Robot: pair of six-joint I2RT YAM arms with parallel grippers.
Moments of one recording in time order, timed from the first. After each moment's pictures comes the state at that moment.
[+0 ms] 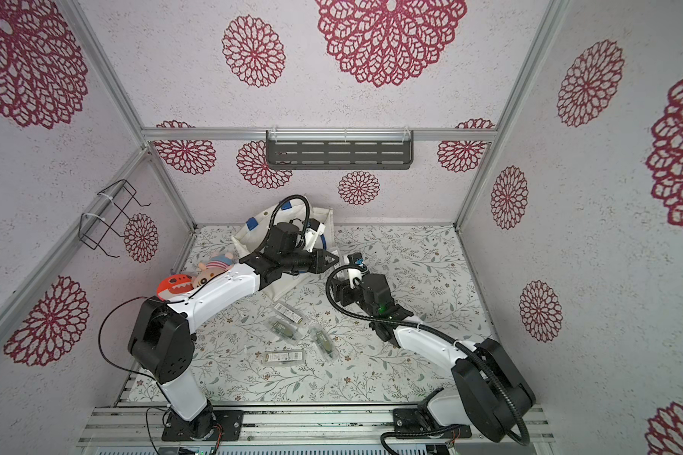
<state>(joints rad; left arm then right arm) -0.57 1.78 1.43 -0.15 0.45 -0.42 0.64 1.35 0.69 0.39 0.02 0.20</state>
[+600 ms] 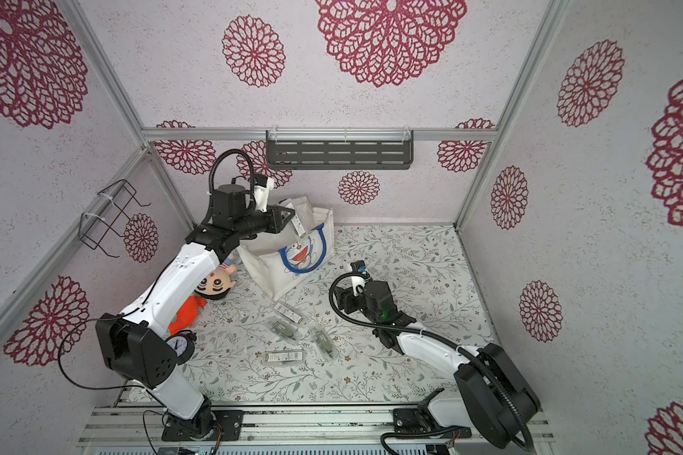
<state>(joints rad) -0.29 1.70 1.70 -0.37 0.36 -0.26 0.64 1.31 0.61 0.38 0.01 0.20</state>
